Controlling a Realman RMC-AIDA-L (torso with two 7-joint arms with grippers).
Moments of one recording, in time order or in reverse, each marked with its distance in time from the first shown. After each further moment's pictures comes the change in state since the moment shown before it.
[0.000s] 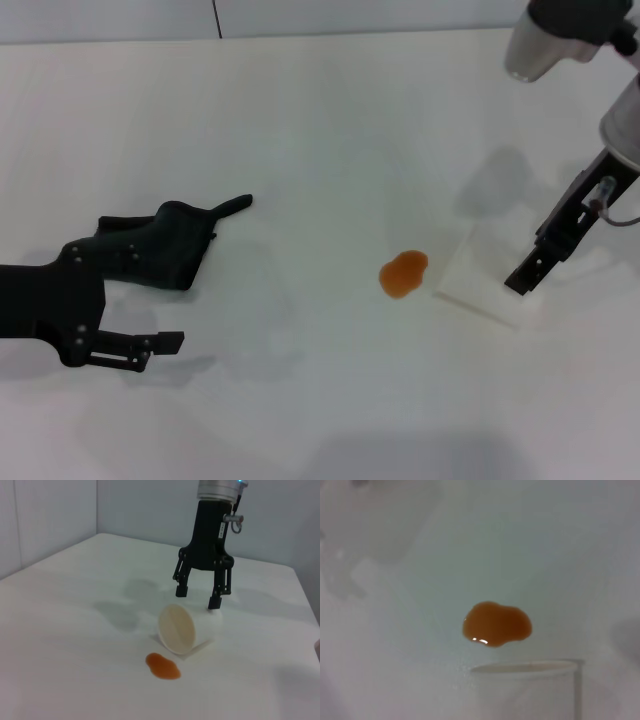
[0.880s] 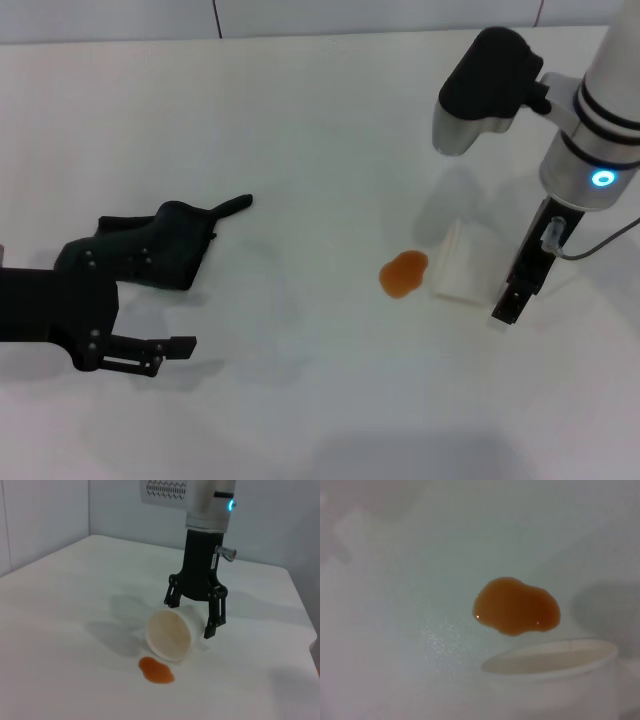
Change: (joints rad) left arm -0.004 -0.017 0.009 -0.002 0.002 -0.003 0.007; right arm 0.068 0.015 -0.283 0.132 0.010 0.136 0.076
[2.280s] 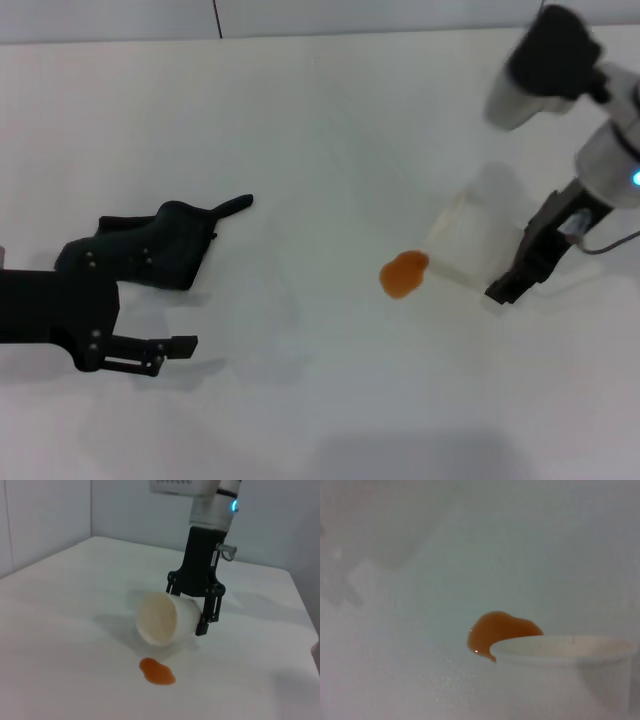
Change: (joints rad) left arm 0.007 -0.004 -0.003 0.000 -0.007 -0.003 0.002; right arm -0.179 -0.011 0.159 -0.164 0.074 0.031 -0.127
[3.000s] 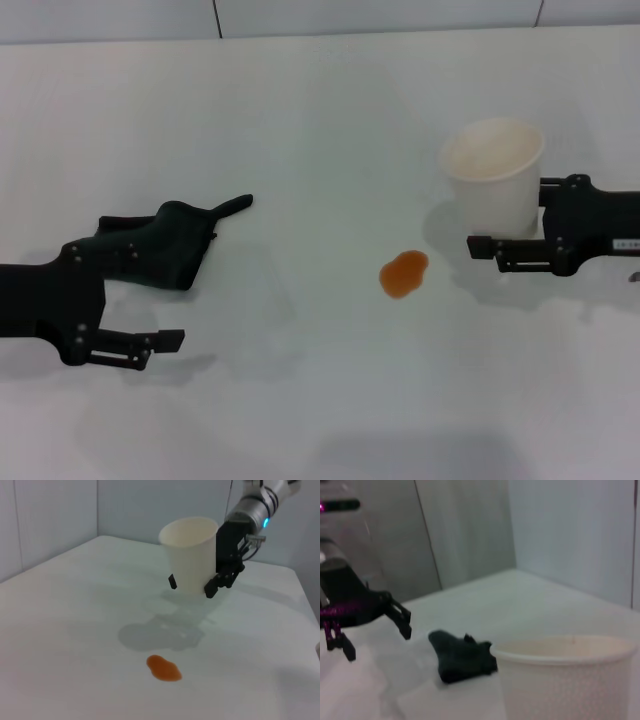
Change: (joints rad) left arm 0.000 0.018 -0.006 0.006 -0.002 0.006 -0.008; right arm -0.391 -0.007 0.315 0.208 0.788 0.148 -0.923
